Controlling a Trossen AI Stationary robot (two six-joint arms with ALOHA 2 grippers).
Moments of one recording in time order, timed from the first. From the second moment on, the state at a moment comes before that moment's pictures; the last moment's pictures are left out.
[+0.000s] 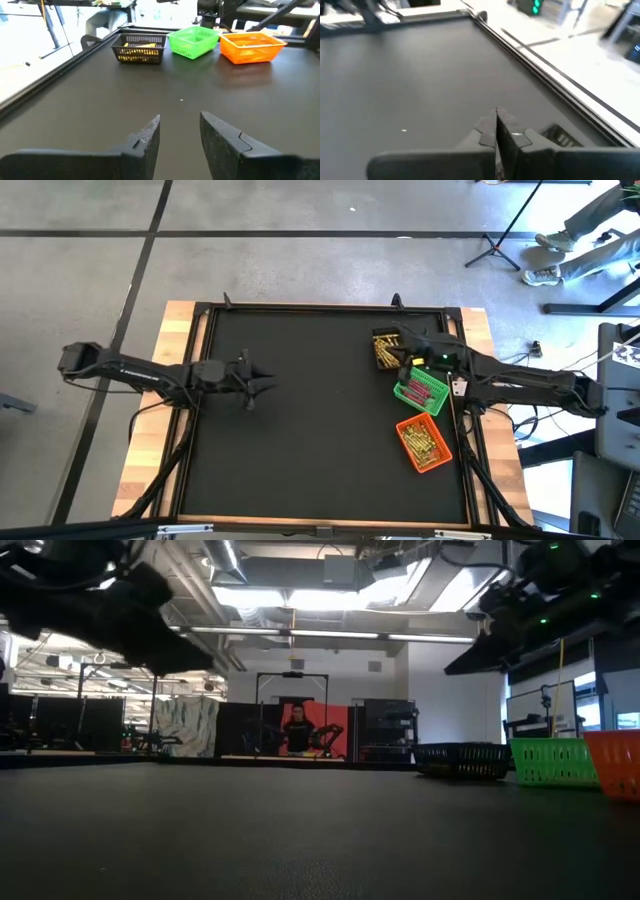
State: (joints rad) left arm 0.00 0.84 0.18 0.40 -0.22 -0.08; right arm -0.37 0.78 0.36 0.05 0.05 -0.03
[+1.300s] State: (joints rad) left arm -0.08 0.19 0.01 0.05 -0.27 -0.14; right arm -0.37 0.00 0.01 0.01 -0.02 0.05
